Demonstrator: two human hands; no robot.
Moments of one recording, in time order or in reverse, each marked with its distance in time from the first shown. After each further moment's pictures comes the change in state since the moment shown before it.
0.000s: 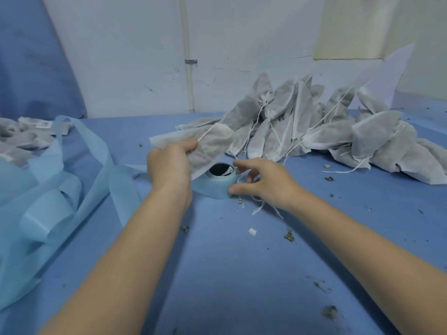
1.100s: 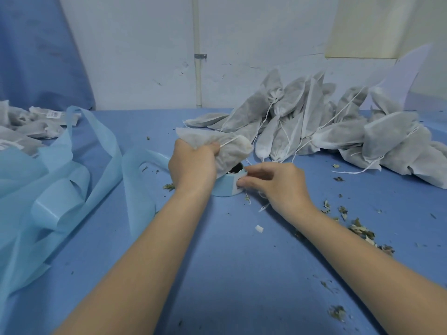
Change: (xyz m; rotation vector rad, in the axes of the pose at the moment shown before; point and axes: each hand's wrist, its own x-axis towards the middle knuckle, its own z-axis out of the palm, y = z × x) left_hand 0.000 -0.018 0.007 0.324 -0.022 0.159; right_hand -0.015 0.004 0.016 0.305 0.241 0.007
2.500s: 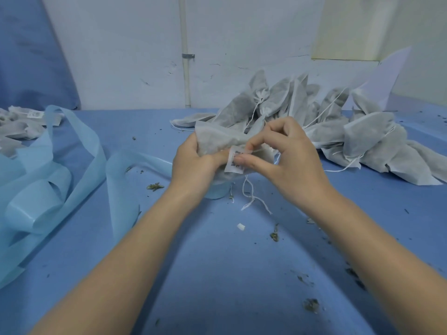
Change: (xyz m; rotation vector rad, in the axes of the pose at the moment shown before) left_hand -0.025 0.005 0.003 -0.102 -0.375 0.158; right_hand -0.012 -0.045 -0.041 -0.298 0.108 -0.352
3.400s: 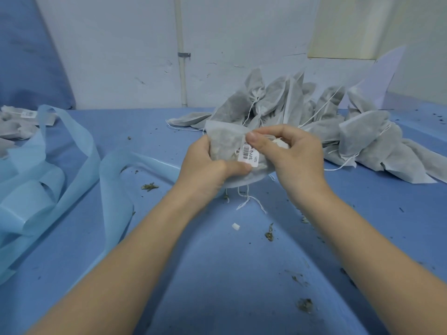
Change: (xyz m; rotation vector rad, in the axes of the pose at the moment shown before) left_hand -0.011 0.005 0.014 -0.071 -0.188 -0.010; right_hand 0.003 0.009 0.002 0.476 0.220 0.285
